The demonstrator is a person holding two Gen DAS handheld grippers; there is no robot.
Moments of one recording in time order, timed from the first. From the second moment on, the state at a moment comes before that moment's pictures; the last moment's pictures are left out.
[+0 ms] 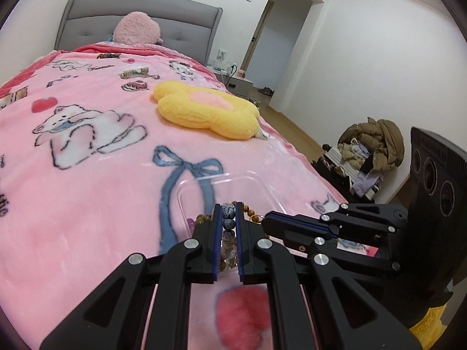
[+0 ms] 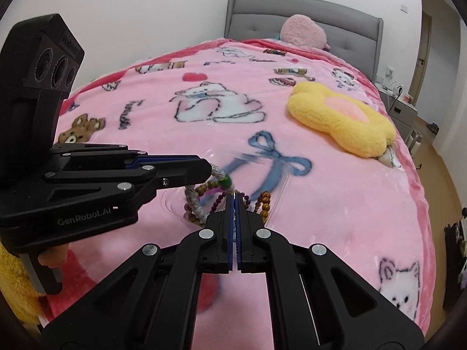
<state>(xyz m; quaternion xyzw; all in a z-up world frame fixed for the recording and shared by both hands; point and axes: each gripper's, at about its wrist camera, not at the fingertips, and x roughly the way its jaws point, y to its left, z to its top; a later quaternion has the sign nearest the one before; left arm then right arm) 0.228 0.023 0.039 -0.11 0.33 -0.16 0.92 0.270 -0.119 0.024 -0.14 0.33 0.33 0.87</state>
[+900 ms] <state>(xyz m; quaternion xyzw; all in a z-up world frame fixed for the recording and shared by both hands) 0.240 0.023 0.024 -0.15 0.35 -0.20 0.90 0.262 -0.135 0.025 -0.14 0.32 0.32 0.88</state>
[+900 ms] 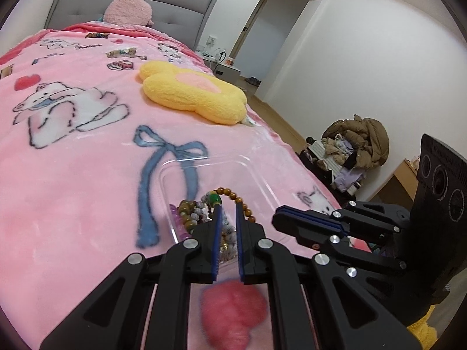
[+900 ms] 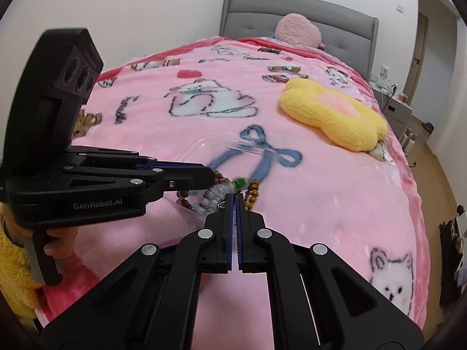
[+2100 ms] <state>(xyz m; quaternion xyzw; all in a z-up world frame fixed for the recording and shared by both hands) 0.162 0.020 0.014 -0.03 0.25 -0.10 0.96 0.254 -0.195 -0.003 -0.06 0.23 0.32 0.91</state>
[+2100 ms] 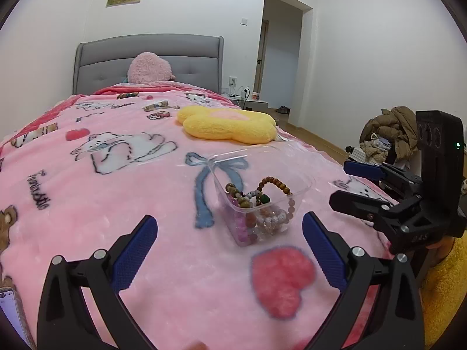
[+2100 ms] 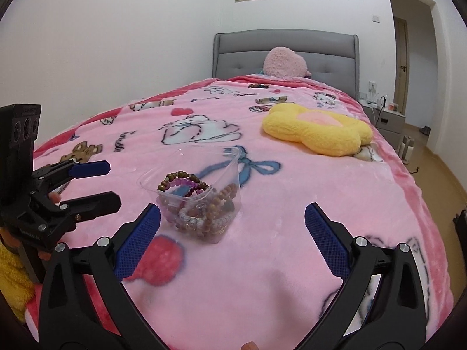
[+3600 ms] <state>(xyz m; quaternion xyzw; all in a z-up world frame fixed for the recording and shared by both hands) 0.155 0.006 0.010 0.00 0.25 -0.11 0.96 0.245 -0.195 -0.005 -0.07 0.21 0.33 0.92</state>
